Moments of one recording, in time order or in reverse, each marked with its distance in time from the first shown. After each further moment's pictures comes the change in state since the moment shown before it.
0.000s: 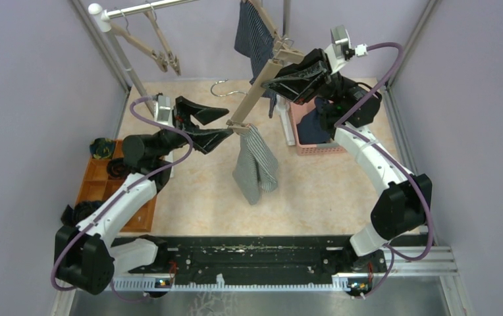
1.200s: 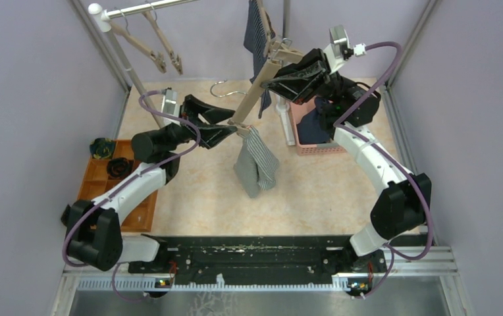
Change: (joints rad) left arm 0.000 0.166 0.021 0.263 0.055 -0.187; right arm 0.003 0.004 0.000 -0.005 0.001 -0.002
